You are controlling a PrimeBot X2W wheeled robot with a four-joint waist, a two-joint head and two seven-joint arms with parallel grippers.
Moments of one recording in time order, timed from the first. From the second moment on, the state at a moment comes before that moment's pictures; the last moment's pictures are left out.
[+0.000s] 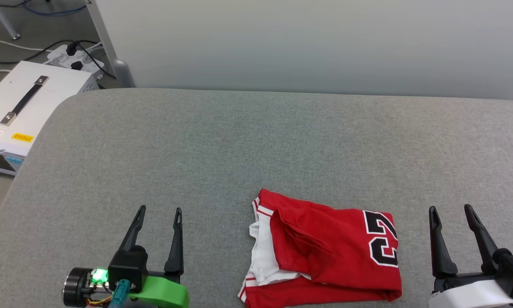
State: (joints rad) left arm 0.06 0.12 -0.12 0.06 -0.04 0.03 -0.26; right arm 0.14 -0.07 -0.05 -0.07 0.13 0.13 -0.26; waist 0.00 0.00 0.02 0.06
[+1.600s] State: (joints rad) left arm -0.02 0.09 -0.14 0.09 -0.03 0.01 -0.26; right arm -0.20 -0.46 0.31 0.21 0.98 0.13 0.71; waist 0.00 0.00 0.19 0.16
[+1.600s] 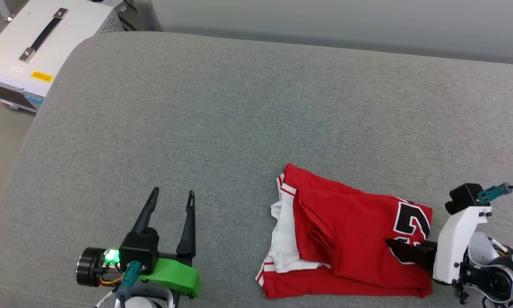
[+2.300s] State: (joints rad) left arm -0.01 0.07 -0.11 0.09 -0.03 0.01 -0.26; right arm -0.35 -0.63 0.47 0.09 0.90 0.13 0.47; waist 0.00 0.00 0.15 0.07
